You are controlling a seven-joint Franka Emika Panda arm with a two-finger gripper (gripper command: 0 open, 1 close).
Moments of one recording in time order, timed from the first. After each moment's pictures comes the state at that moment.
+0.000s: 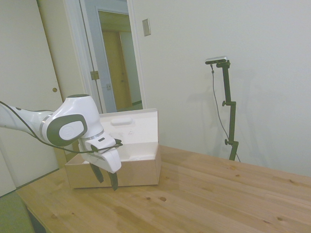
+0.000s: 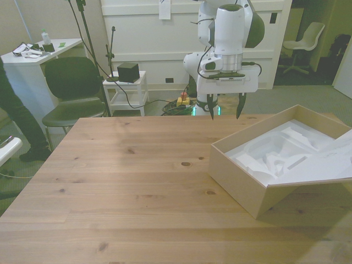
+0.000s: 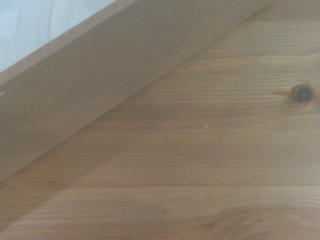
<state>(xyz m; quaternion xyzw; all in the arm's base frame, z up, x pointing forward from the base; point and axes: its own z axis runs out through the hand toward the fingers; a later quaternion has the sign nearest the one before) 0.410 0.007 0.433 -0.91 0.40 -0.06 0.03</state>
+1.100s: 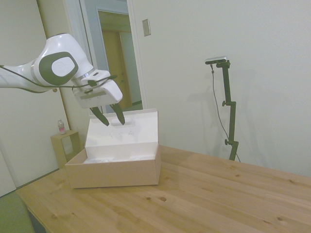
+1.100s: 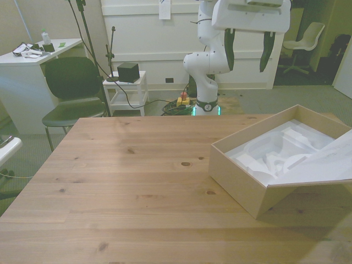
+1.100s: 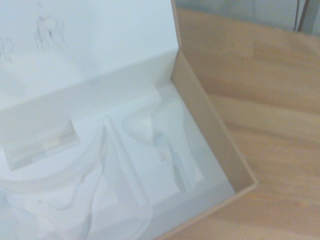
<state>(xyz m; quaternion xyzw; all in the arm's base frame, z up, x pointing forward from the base) 0.468 0.048 0.642 -0.93 0.29 -0.22 0.03</state>
